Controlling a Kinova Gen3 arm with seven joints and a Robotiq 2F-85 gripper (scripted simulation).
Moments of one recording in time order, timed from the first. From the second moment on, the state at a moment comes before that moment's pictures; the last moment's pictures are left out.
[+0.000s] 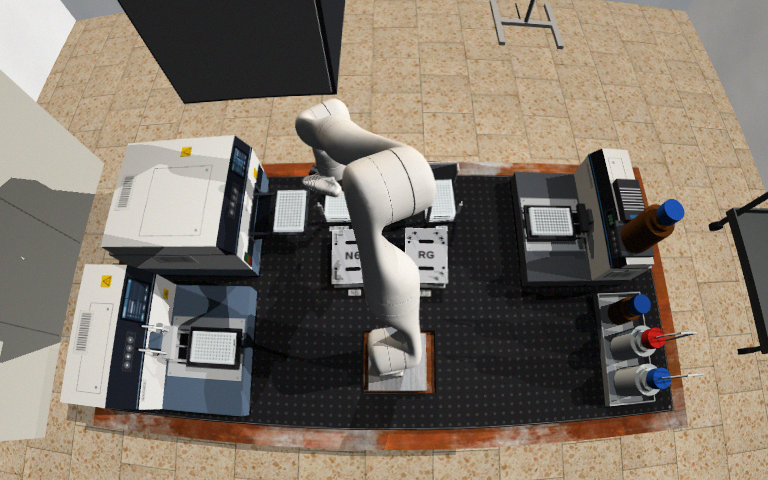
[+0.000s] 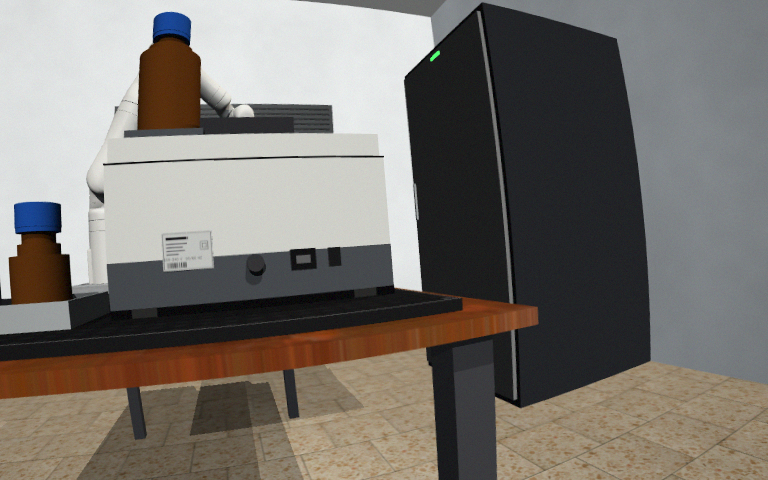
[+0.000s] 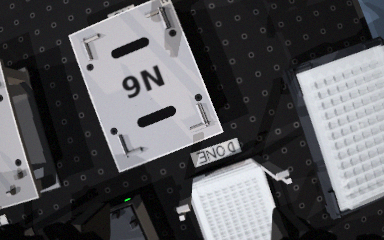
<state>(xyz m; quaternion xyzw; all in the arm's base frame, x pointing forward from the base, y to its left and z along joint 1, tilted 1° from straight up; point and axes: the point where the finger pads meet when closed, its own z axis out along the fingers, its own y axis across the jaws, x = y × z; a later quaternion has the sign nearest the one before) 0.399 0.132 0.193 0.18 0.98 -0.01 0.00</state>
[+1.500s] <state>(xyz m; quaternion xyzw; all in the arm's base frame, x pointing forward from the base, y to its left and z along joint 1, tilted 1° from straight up) 0.396 -0.001 0.195 0.30 0.95 -0.01 0.01</state>
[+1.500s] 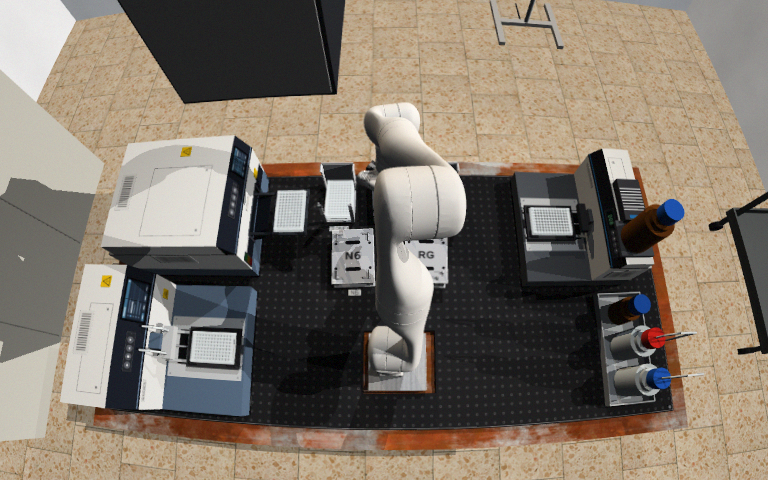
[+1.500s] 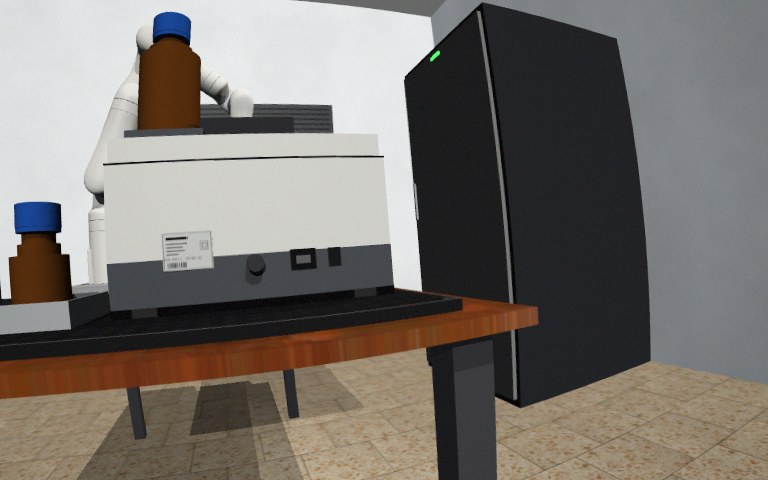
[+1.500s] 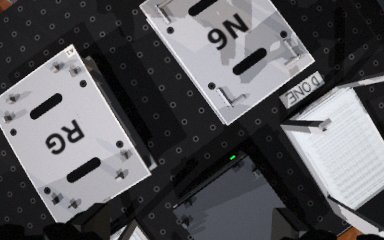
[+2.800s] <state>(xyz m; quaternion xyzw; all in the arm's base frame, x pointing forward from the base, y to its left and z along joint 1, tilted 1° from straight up) 0.393 -0.111 0.197 0.41 0.91 -0.01 0.01</state>
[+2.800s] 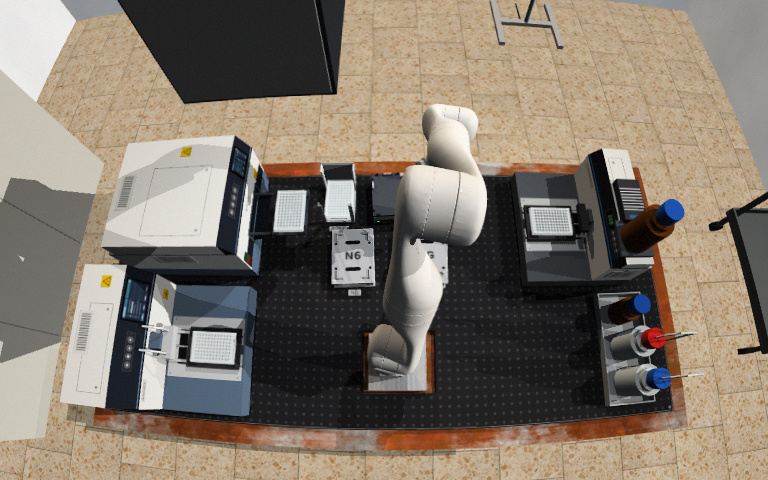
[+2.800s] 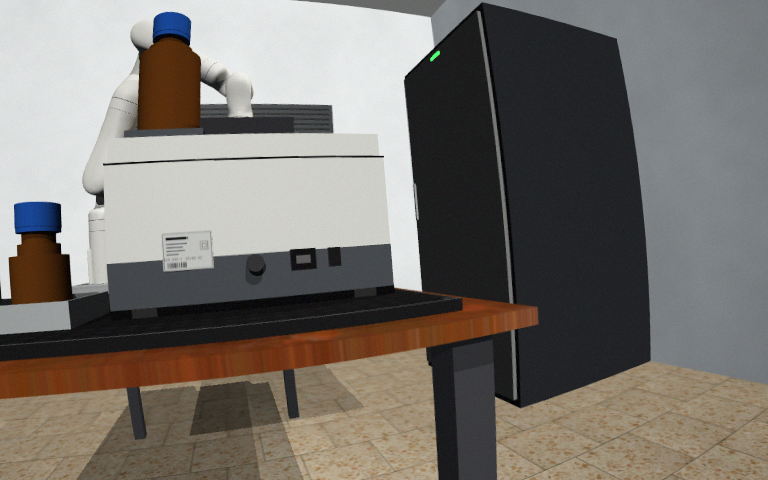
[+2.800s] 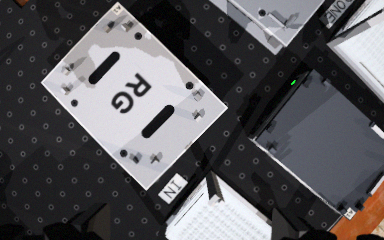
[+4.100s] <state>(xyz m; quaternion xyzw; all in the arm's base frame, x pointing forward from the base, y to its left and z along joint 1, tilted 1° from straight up) 0.390 -0.226 0.199 0.52 0.86 -0.01 0.01</state>
